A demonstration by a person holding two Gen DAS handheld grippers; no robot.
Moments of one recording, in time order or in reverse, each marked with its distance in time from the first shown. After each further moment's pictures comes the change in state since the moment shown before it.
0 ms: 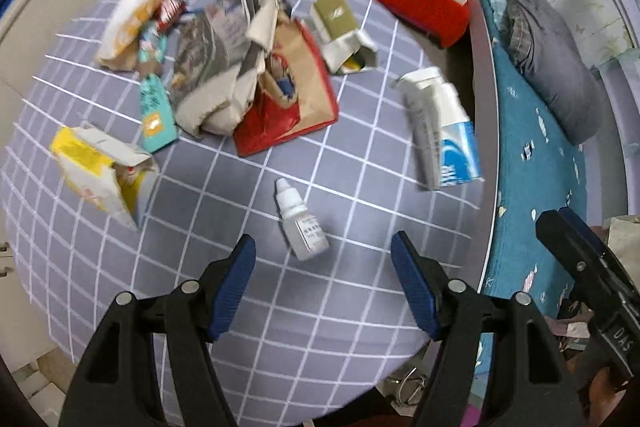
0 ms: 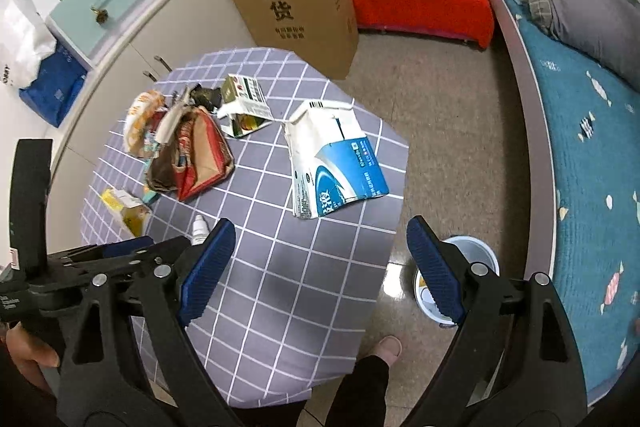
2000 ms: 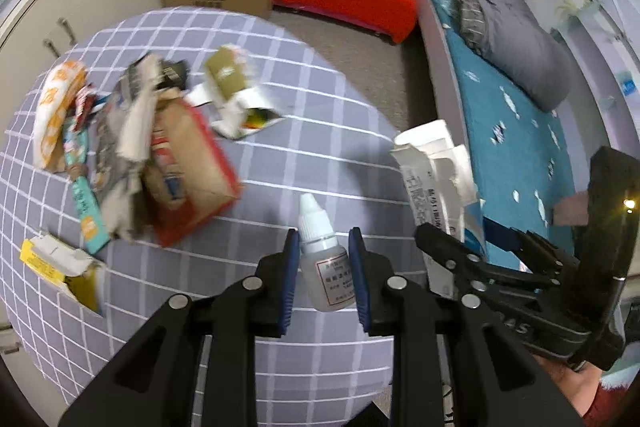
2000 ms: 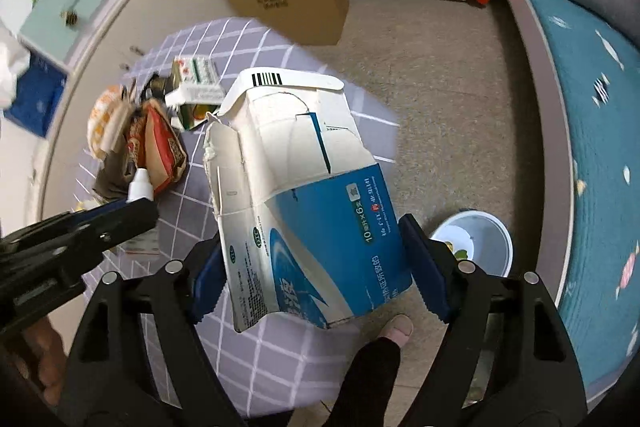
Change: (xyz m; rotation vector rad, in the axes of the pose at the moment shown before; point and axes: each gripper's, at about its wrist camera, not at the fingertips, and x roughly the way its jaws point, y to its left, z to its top) left arm 0.003 -0.079 0.049 0.210 -0.061 -0.074; right arm 0.044 -0.046 0.010 0.098 0.112 0.023
